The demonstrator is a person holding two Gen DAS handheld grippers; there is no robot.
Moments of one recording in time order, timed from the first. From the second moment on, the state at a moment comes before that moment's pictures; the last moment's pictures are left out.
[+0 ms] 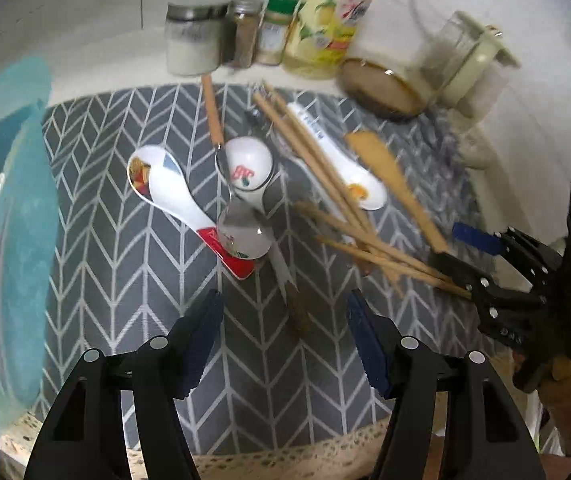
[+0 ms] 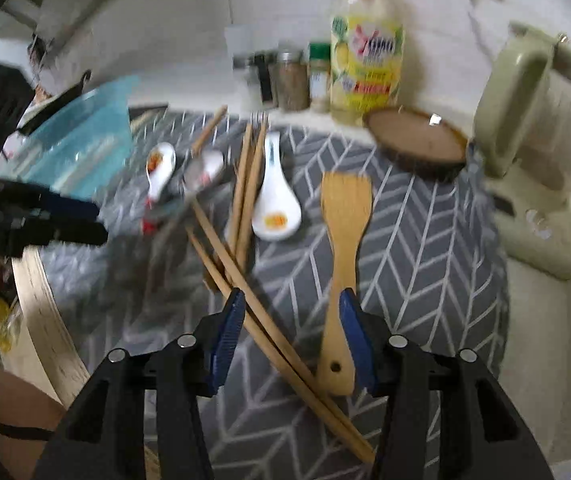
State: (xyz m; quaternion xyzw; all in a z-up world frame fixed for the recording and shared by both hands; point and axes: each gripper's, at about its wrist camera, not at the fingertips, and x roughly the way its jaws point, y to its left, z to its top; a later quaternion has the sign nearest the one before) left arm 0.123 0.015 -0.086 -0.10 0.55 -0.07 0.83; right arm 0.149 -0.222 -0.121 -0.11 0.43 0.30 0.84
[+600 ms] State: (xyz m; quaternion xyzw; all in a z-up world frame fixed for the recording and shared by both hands) left arm 0.132 -0.027 -0.098 -0.12 0.59 -0.06 0.80; right arm 0.164 -0.235 -0.130 -0.02 0.44 0.29 0.85
